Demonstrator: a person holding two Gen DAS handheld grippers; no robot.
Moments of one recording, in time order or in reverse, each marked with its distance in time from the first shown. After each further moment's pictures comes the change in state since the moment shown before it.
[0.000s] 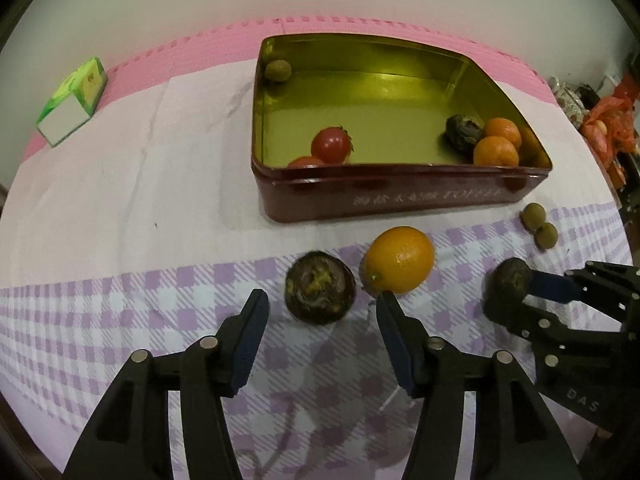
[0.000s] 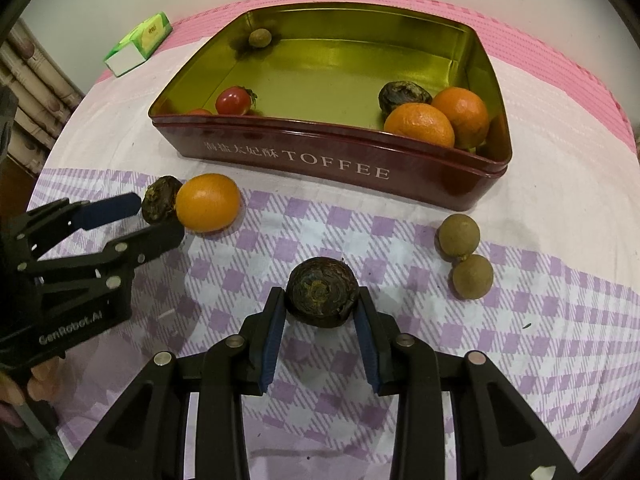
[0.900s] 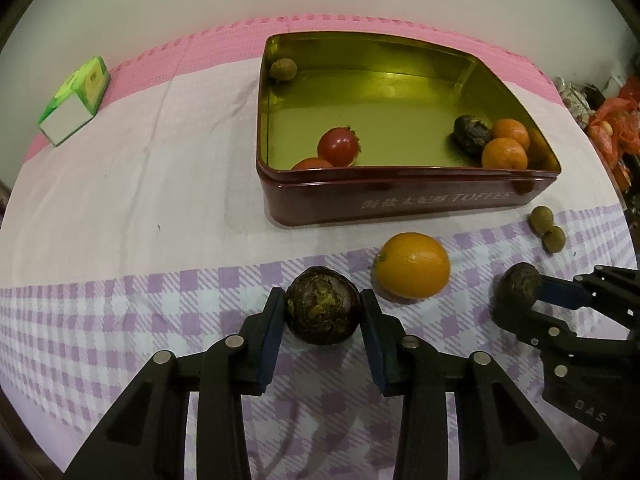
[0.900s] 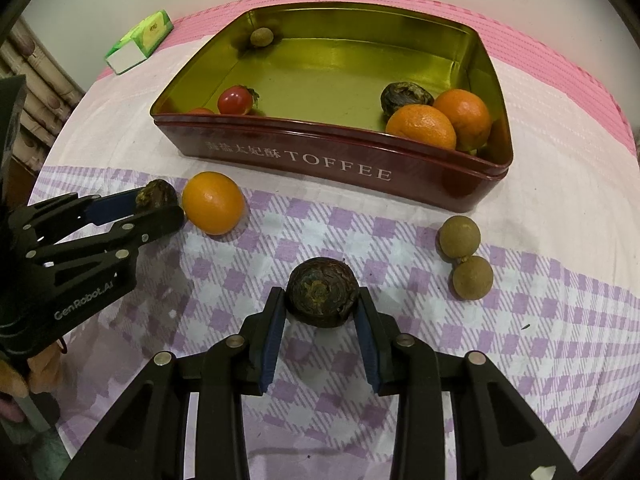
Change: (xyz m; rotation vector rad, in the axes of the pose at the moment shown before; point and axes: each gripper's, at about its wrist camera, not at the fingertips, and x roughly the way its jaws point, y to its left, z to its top) left arm 0.001 0.002 0.000 -0.007 0.003 0.011; right arm -0.001 0.002 -0.001 -0.008 0.006 -0.003
